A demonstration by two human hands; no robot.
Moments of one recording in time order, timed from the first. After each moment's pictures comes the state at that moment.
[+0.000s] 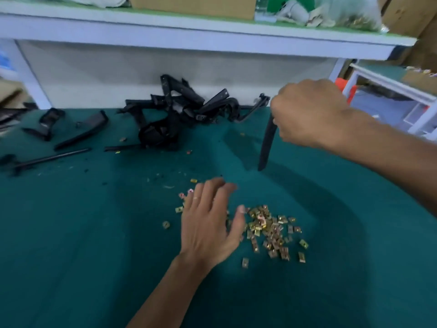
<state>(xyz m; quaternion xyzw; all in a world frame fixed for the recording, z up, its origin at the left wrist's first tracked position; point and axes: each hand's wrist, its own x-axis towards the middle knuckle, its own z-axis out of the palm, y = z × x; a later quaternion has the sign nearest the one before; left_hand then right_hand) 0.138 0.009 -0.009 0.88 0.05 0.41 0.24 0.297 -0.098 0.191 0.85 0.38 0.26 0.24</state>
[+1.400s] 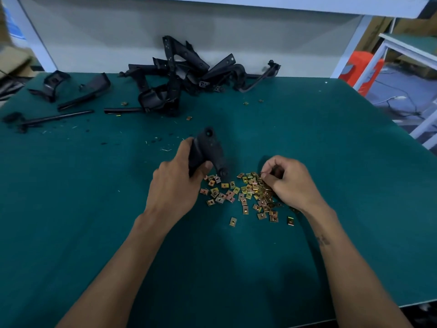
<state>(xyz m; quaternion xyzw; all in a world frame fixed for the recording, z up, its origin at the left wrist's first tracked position) 0.116 0.034 -0.002 0.90 0.21 0.23 0.31 0.271 -0.178 -0.013 0.88 0.29 -0.06 -0.38</state>
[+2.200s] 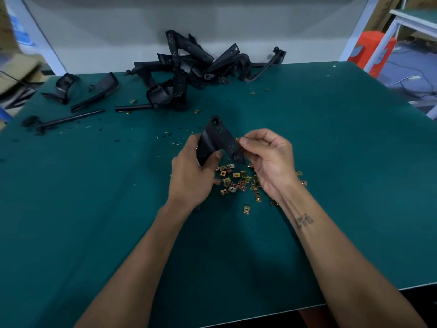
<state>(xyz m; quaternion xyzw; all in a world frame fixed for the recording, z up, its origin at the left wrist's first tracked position) 0.121 0.034 -0.011 0.82 0.19 0.25 0.48 0.221 -0.108 0.009 0.50 0.15 -0.20 -0.83</state>
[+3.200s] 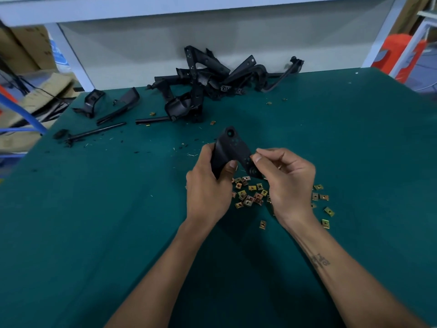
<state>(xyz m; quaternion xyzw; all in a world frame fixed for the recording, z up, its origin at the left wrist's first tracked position) 0.119 0.021 -0.004 0.81 0.22 0.33 0.43 0.192 -0.101 0.005 0.58 0.19 -0.02 -0.79</state>
